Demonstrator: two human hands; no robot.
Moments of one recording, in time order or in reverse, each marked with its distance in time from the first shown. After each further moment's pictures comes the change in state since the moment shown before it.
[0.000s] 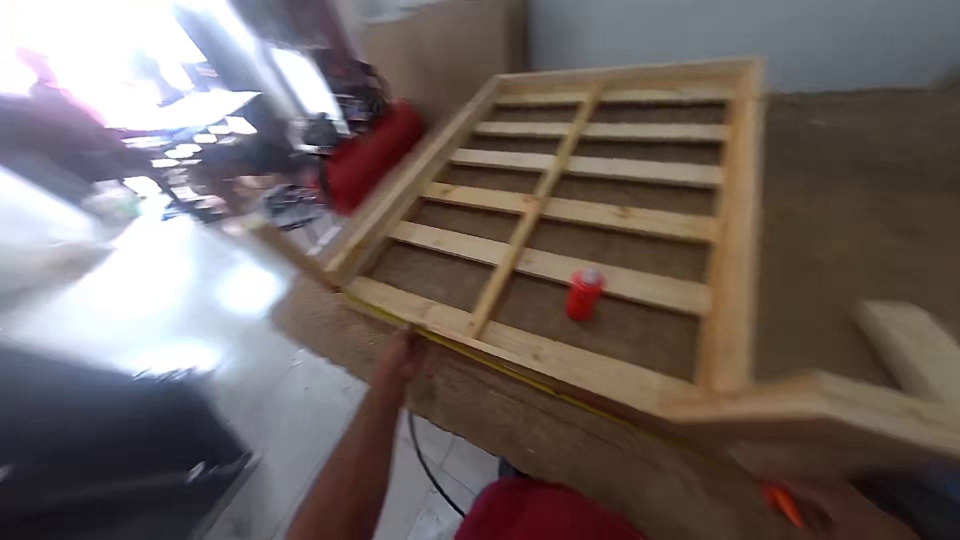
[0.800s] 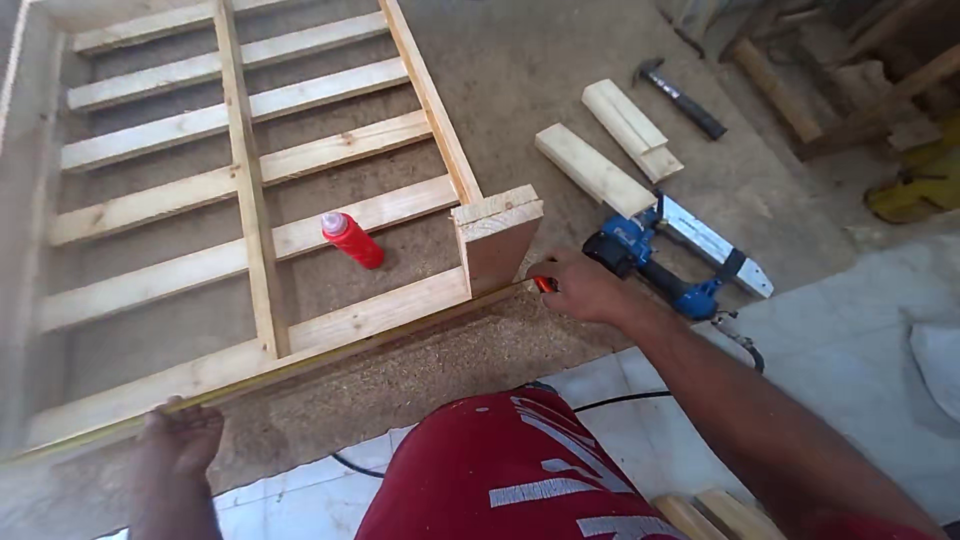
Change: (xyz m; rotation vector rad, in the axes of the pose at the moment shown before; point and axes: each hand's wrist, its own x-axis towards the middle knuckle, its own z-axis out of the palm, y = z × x) left_hand 0.040 -0.021 -0.014 -0.018 -0.172 0.038; right_hand 0.008 0.012 -0.001 -0.035 0.275 0.049
